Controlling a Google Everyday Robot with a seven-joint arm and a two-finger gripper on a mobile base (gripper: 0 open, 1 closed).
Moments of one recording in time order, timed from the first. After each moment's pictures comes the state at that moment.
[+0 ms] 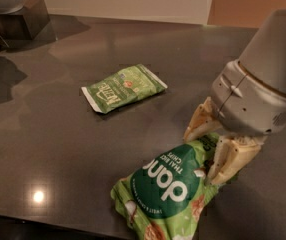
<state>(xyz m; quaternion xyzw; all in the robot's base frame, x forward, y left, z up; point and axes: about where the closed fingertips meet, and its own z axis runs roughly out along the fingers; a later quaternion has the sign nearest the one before) 0.331 -0.097 0.929 -0.81 0.55 0.13 0.12</state>
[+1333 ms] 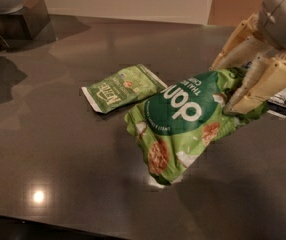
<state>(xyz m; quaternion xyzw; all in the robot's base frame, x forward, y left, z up) 0.386 -0.122 1.030 -0.76 0.60 0.11 0.23</state>
